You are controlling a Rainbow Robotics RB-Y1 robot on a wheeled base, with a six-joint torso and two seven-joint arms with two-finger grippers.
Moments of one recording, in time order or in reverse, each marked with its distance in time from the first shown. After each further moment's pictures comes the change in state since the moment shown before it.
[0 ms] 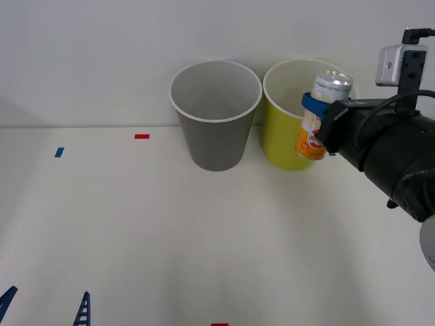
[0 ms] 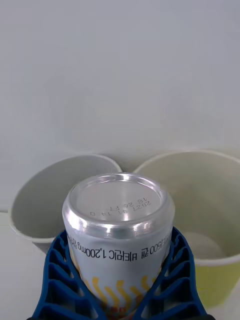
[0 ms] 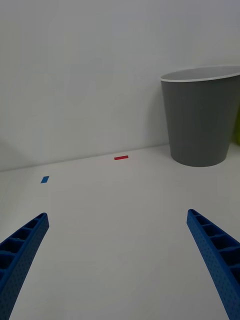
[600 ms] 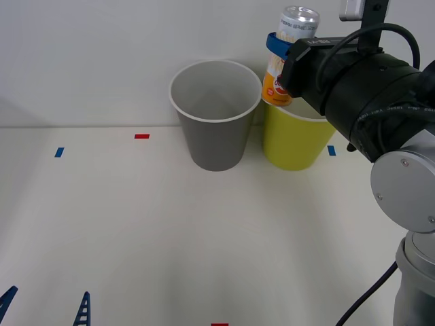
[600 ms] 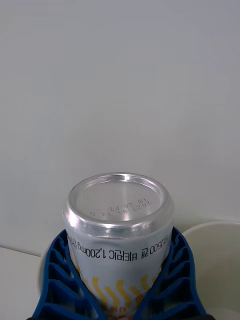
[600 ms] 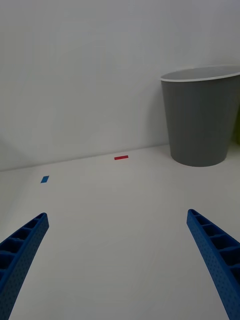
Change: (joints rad) right arm -0.257 0.051 0.058 0.155 0.075 -0.053 0.013; left arm 0.000 0.000 0.000 0.000 0.000 0.000 0.000
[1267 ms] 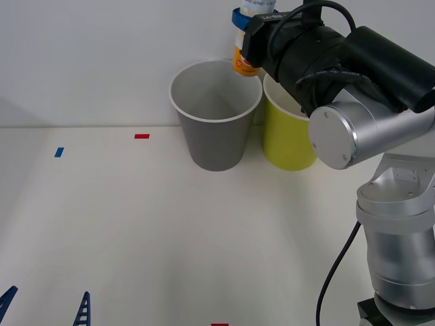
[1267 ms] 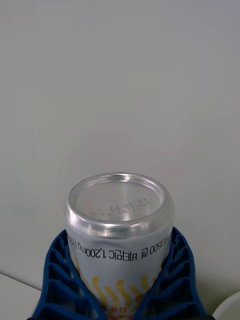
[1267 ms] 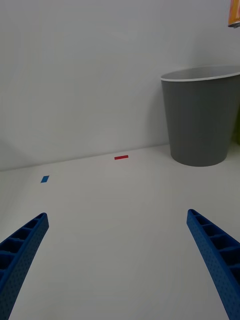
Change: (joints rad) right arm -0.176 -0.028 0.074 0.376 0.010 -0.307 0.008; left arm 0.000 0.000 0.000 0.000 0.000 0.000 0.000
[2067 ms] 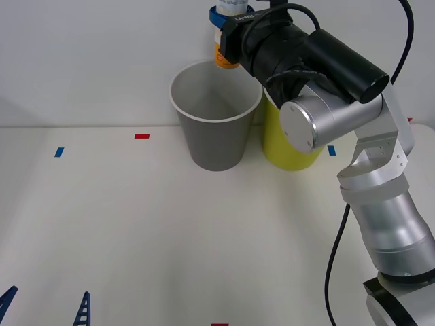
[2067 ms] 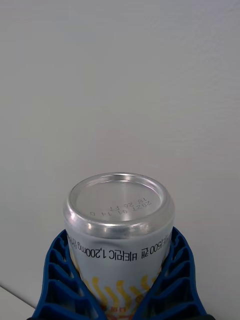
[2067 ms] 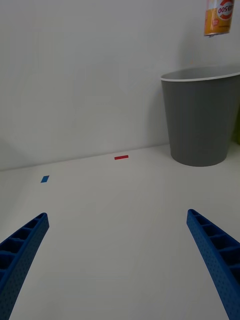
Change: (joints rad) right arm -0.110 -0.073 0.077 0.241 -0.046 -0.229 -0.005; left arm 0.000 0.000 0.000 0.000 0.000 0.000 0.000
